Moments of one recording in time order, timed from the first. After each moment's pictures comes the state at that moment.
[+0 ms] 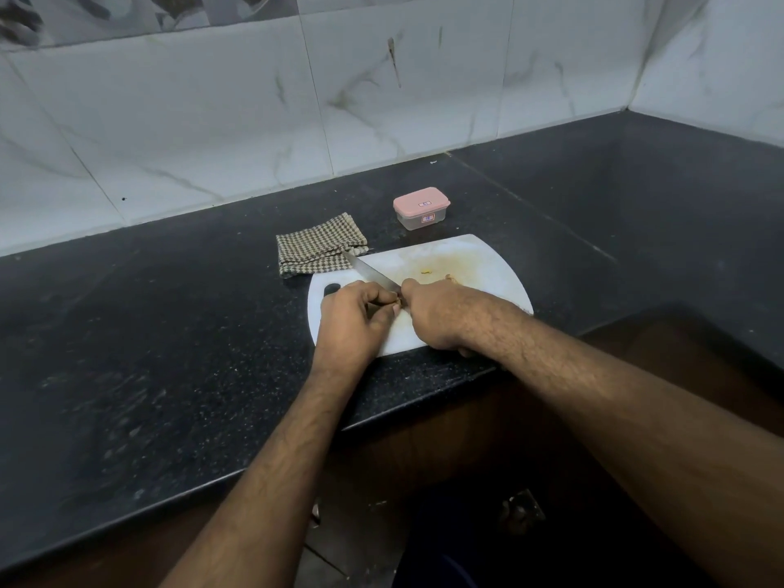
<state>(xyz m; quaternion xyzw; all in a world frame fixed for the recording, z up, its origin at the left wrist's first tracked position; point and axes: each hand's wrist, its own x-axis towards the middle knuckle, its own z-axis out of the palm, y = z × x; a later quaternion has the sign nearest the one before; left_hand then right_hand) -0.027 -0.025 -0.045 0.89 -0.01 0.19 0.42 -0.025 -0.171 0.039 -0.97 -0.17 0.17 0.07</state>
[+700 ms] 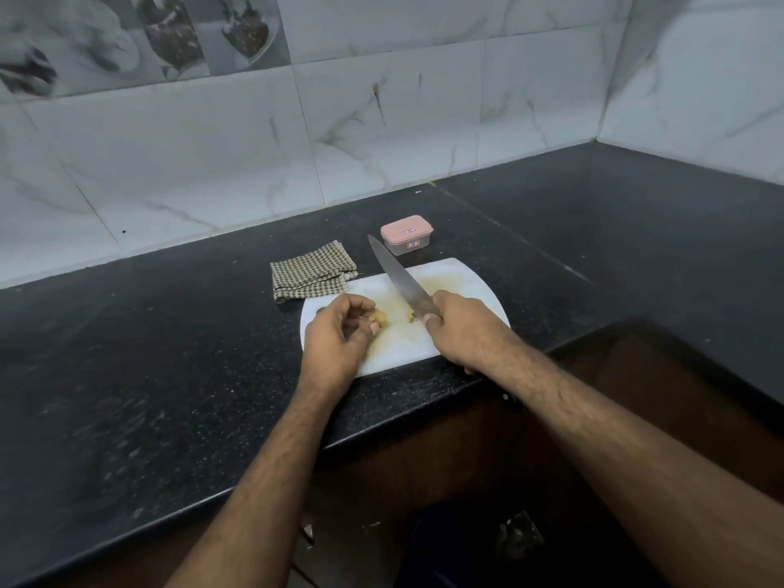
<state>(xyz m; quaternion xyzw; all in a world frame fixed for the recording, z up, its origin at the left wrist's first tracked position) -0.037 -0.023 -0.041 0.83 0.01 0.18 0.52 -0.033 -0.213 0.021 -0.97 -0.08 0.06 0.23</state>
